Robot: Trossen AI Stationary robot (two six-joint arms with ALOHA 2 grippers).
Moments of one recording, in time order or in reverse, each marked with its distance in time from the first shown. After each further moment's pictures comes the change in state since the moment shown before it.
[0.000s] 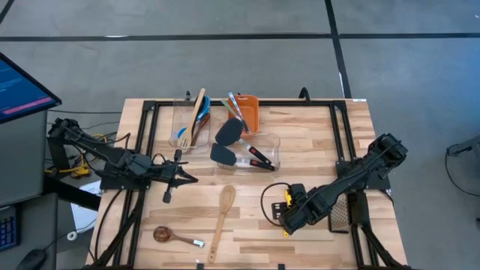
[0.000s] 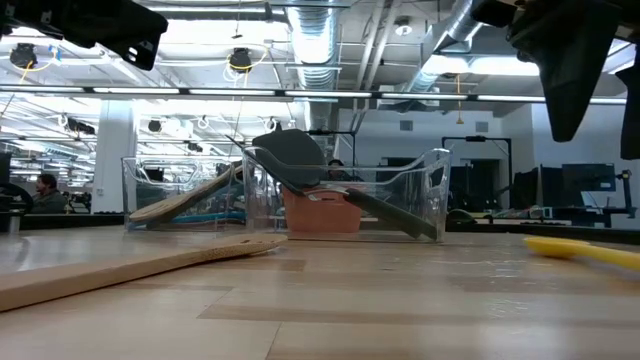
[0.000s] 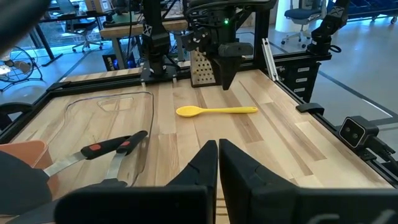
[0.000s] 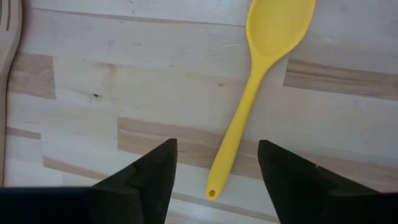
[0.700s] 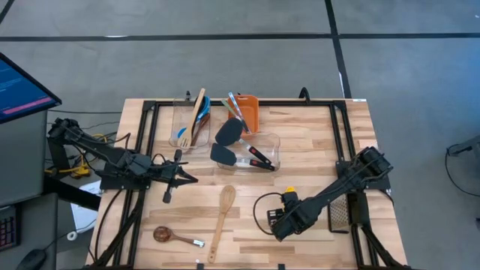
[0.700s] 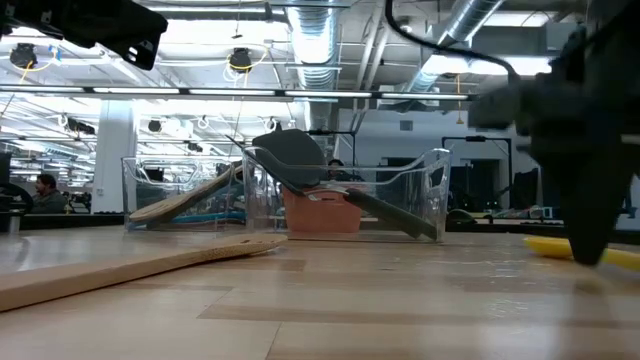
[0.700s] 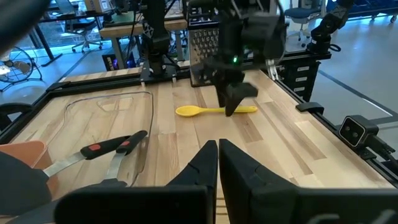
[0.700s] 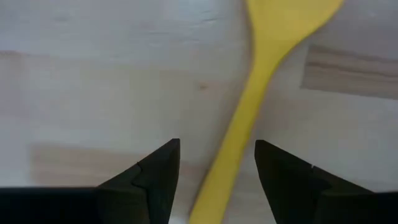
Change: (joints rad) left arm 0.000 0.003 0.001 0.000 0.001 0.003; right arm 0.004 0.225 0.000 0.079 -0.032 0.002
